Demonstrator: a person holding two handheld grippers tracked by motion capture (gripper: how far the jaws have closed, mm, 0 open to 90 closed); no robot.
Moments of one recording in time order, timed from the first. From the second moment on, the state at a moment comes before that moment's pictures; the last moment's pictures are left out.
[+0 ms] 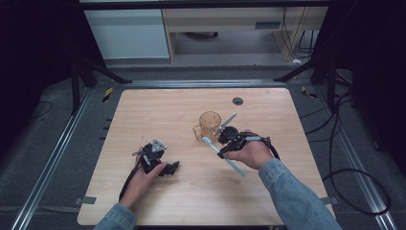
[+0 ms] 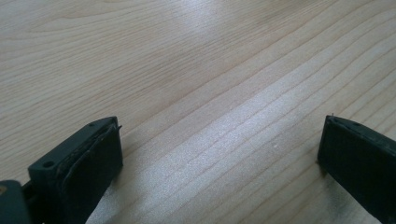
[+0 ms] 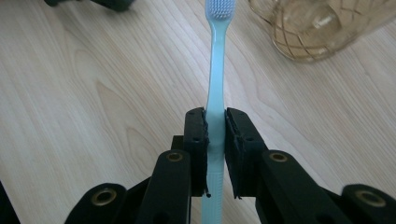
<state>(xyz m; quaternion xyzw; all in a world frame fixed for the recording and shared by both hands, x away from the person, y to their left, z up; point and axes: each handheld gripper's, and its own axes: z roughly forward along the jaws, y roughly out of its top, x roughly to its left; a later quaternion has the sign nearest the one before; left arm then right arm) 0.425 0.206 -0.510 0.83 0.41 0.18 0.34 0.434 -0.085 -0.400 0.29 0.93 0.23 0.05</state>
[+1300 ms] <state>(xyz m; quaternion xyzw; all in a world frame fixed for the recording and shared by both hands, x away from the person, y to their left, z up) 0.425 0.206 -0.511 0.83 0.41 0.18 0.34 0.441 -0.027 -0.394 0.29 0.88 0.37 0.10</state>
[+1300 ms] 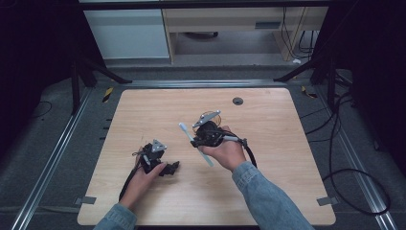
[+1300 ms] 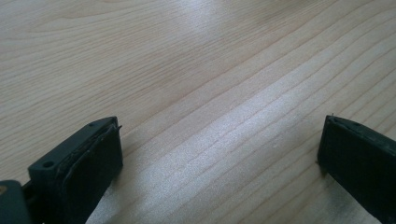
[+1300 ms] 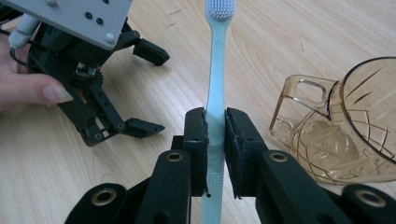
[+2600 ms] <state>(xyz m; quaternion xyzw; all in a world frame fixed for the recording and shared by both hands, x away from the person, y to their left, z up) 0.425 0.206 -0.511 0.83 0.41 0.18 0.34 0.445 -0.013 -0.392 0.32 0.82 0.45 0.14</state>
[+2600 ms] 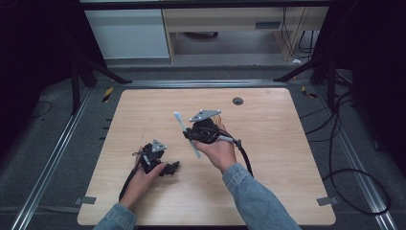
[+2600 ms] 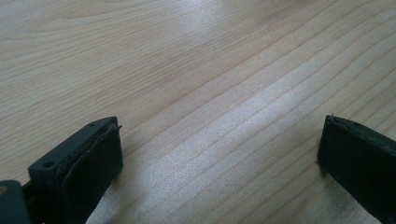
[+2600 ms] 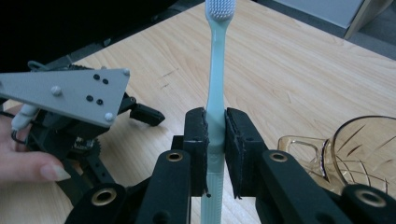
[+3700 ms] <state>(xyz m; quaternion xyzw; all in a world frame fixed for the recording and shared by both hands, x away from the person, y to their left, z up) 0.425 0.206 -0.511 0.83 0.41 0.18 0.34 0.443 -0.009 -0.391 0.34 0.75 0.53 0.20</state>
